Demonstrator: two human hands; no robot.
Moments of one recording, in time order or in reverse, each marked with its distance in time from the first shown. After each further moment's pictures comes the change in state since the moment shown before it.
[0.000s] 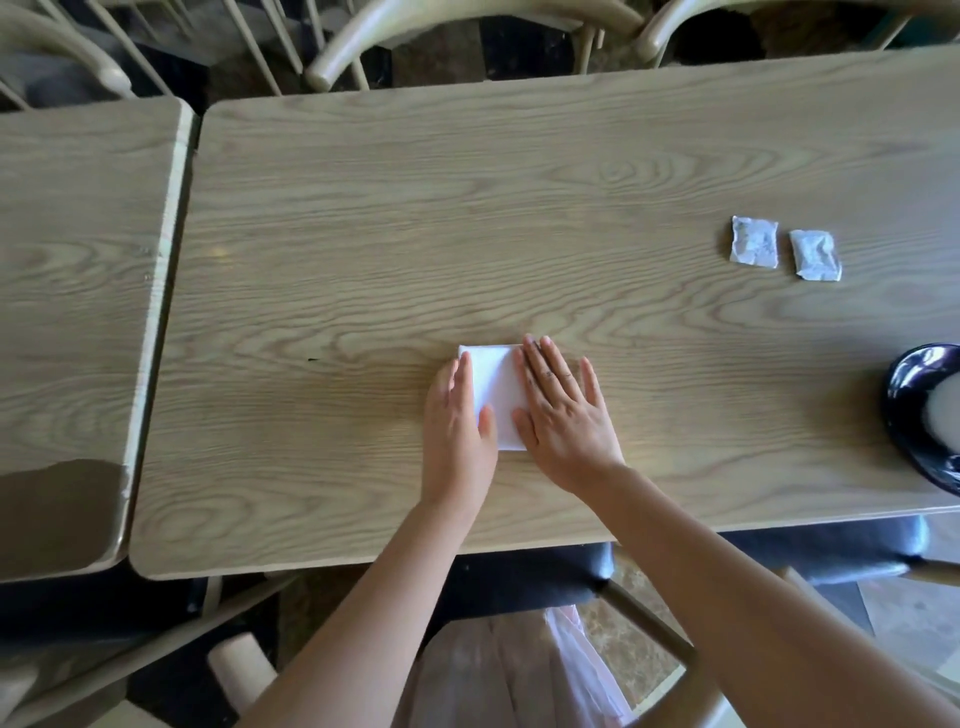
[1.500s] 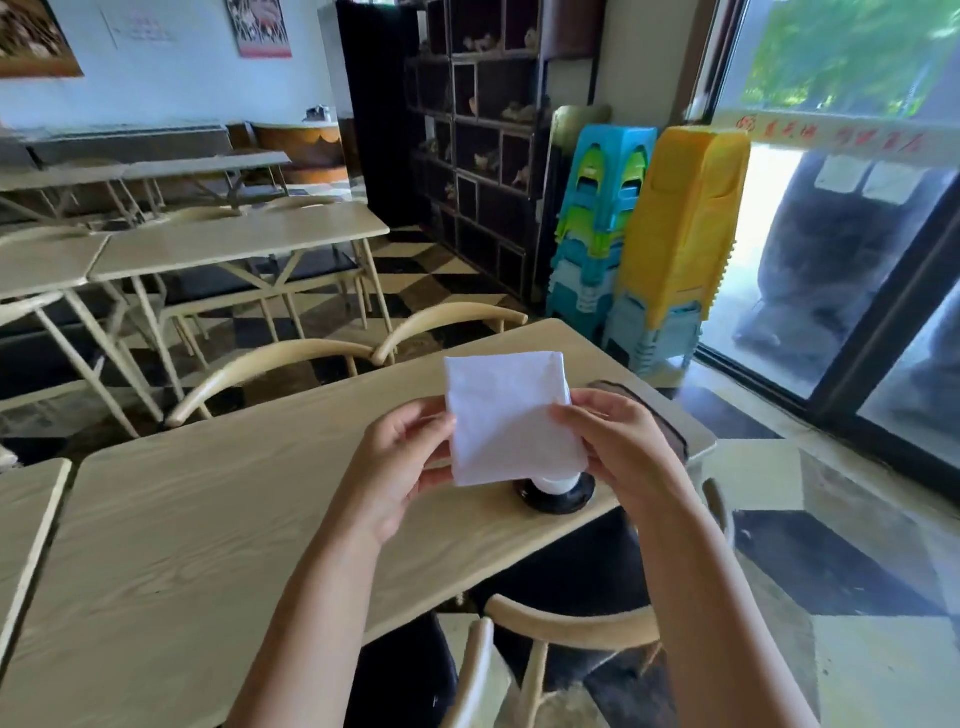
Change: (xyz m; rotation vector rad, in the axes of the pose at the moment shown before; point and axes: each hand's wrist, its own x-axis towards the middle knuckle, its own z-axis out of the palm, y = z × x) left_hand -0.180 0.324 -0.106 -0.902 -0.556 0.259; right_hand -0.303 0.044 -0.364 1.298 0.647 0.525
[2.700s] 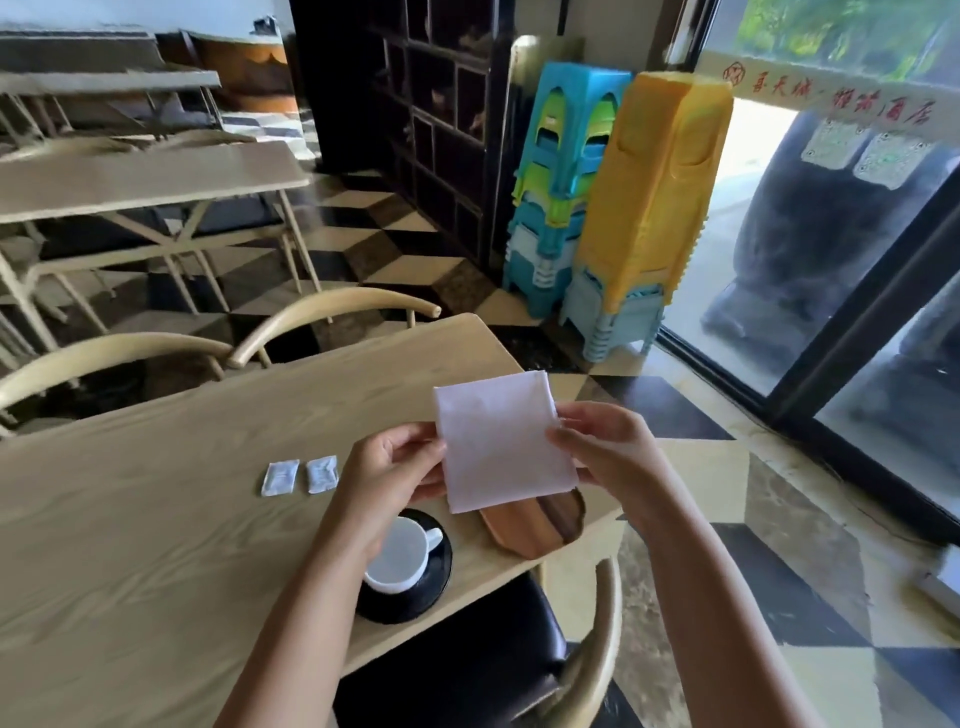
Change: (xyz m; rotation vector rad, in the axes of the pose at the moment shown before) left_hand 0.227 -0.088 0.202 0.086 0.114 -0.130; right_hand 0.223 0.011 -0.226 -0.262 -0.011 -0.016
